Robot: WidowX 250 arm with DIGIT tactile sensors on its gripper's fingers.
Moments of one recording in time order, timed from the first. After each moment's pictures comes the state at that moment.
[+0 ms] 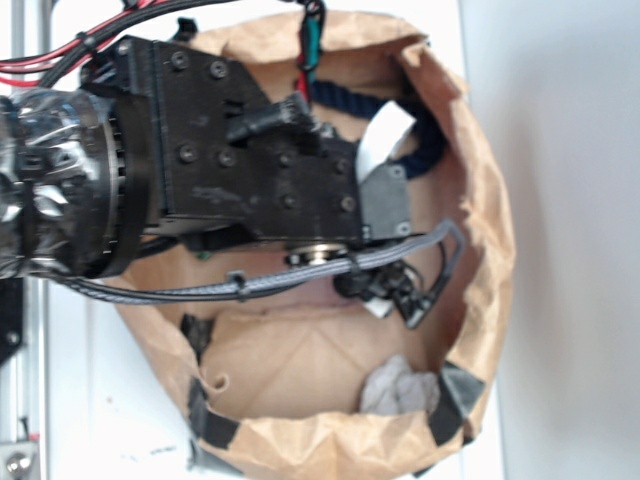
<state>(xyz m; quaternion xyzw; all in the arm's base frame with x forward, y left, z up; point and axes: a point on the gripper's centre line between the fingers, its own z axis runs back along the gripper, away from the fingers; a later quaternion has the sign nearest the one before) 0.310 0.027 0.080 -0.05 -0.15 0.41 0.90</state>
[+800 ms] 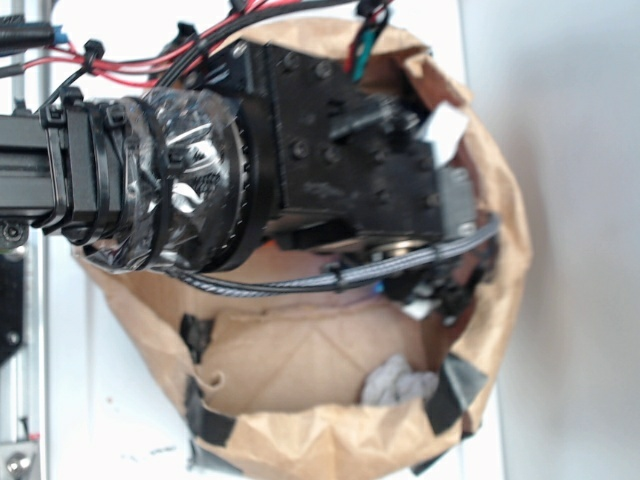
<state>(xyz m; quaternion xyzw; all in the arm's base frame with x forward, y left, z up) 0.320 0.019 0.067 -0.07 -0.12 0.47 0.87</state>
